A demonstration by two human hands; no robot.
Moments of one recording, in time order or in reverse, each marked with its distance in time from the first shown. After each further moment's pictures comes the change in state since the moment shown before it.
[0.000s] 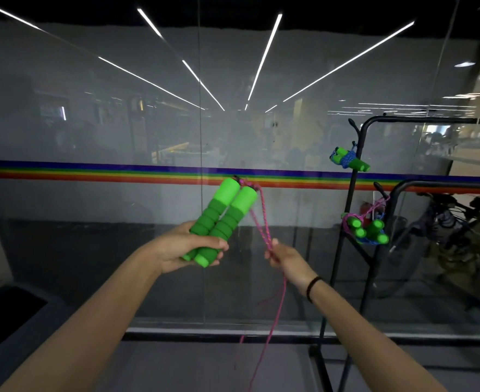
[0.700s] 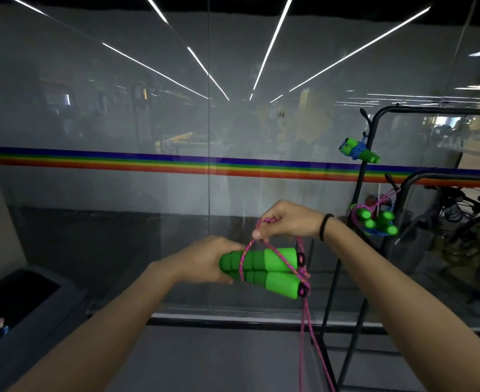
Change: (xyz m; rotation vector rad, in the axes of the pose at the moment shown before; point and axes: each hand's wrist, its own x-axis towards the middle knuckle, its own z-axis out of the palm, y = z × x) left_hand -0.012 -0.027 0.003 1.084 -0.175 0.347; right_hand 0.002 -0.114 -0.005 -0.509 -0.570 -0.181
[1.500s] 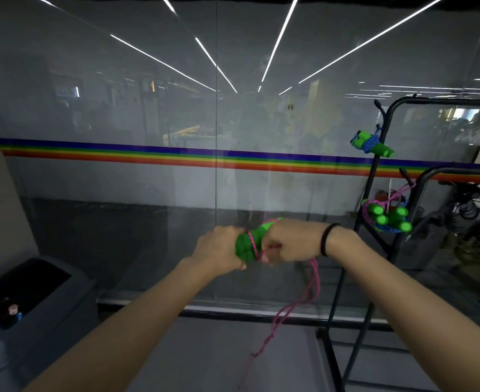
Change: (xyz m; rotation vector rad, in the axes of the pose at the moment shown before) left_hand 0.021 0.006 0.019 0.191 0.199 -0.447; right_hand -0.005 -0.012 0.030 -0.589 -0.191 0.043
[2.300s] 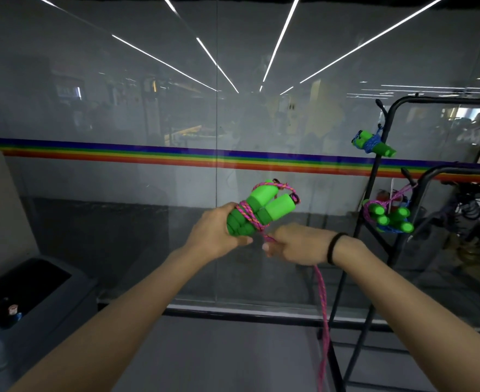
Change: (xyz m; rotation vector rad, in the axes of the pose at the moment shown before) left_hand 0.014 -0.008 -0.009 -0.411 0.212 0.040; right_hand -0.007 0.010 0.010 0.140 0.120 0.056
